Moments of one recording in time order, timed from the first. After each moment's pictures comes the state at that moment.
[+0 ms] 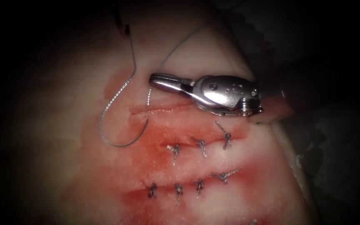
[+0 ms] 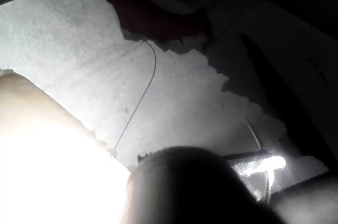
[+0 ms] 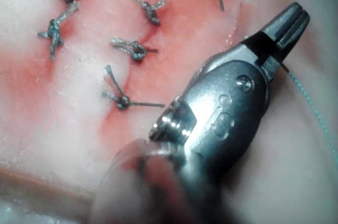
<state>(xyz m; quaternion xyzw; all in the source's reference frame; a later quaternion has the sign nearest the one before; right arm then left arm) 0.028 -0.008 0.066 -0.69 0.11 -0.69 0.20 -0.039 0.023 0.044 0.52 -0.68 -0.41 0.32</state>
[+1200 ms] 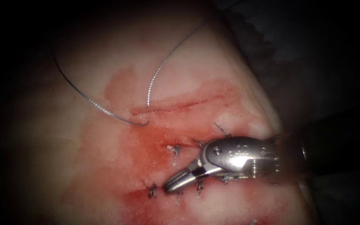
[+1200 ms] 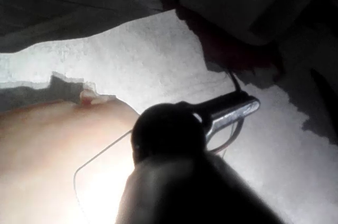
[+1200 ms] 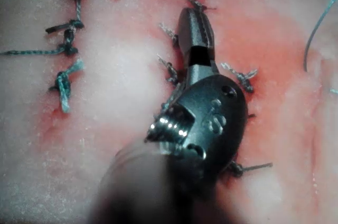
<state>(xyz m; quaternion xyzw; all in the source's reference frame) 0.024 -0.019 0.061 -0.60 0.44 -0.66 0.05 -0.021 0.032 0.045 0.20 -0.73 -0.50 0.42</state>
